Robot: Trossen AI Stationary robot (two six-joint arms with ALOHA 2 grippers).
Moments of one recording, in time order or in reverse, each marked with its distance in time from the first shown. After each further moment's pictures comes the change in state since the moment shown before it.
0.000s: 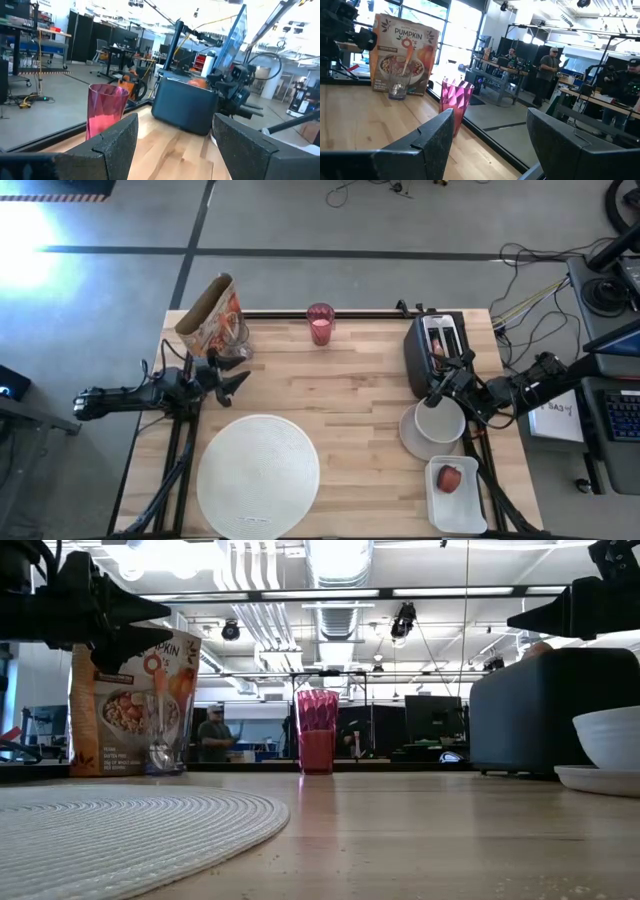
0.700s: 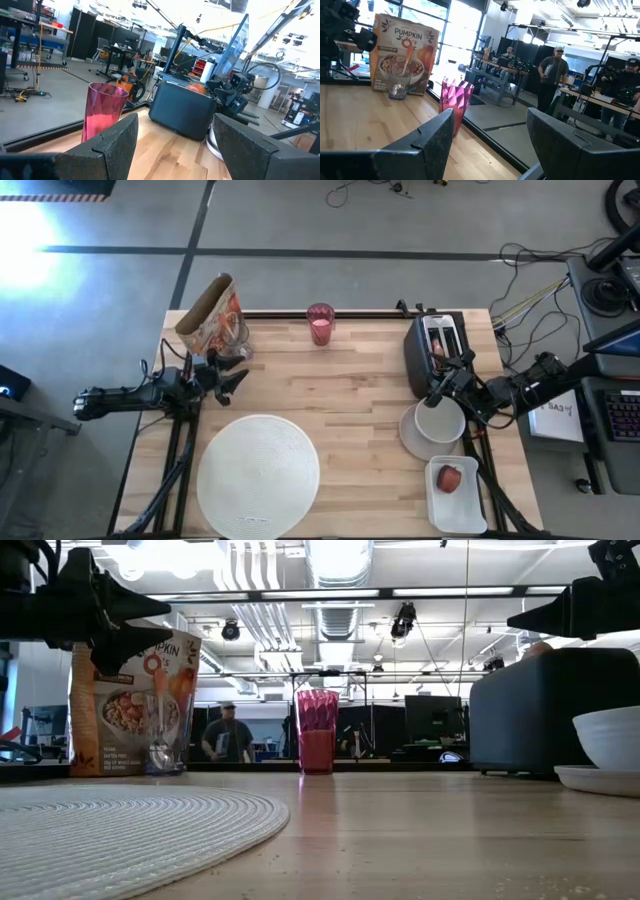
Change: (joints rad) left arm 0.000 0.001 0.000 0.013 -0.013 -0.061; right arm 0.000 0.000 0.000 0.000 0.000 0.000
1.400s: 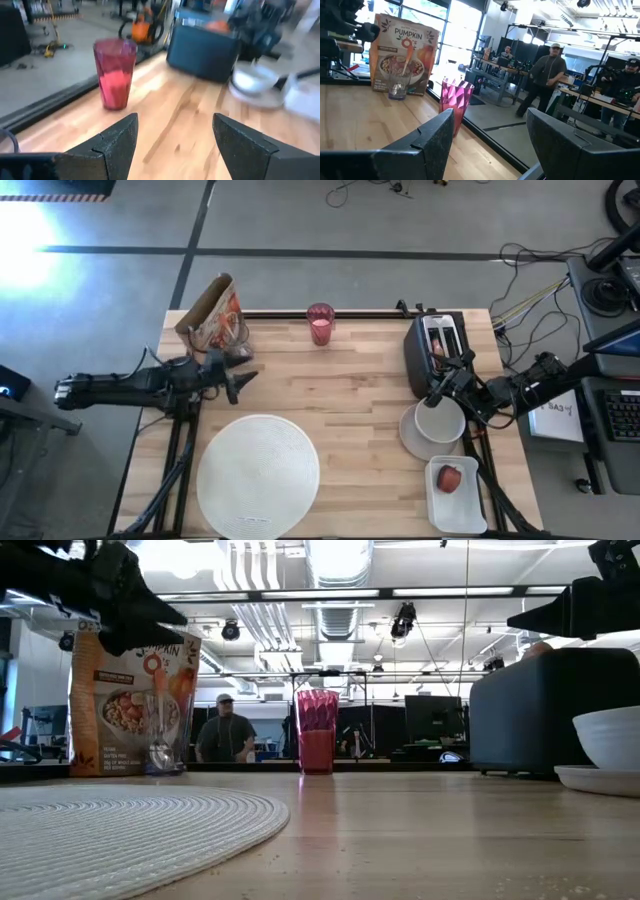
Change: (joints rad) left arm 0.000 0.416 0.332 -0.361 0.004 0.000; right arm 0.000 0.000 0.000 0.000 0.000 0.000
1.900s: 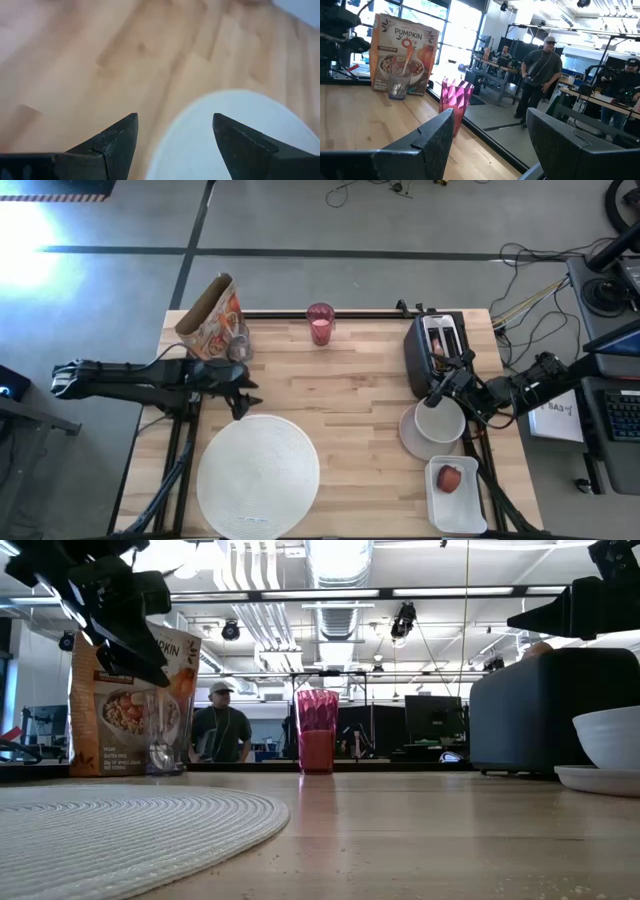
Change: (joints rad) left arm 0.000 0.350 0.193 -0.341 0.358 -0.149; right arm 0.000 0.000 0.000 0.000 0.000 0.000
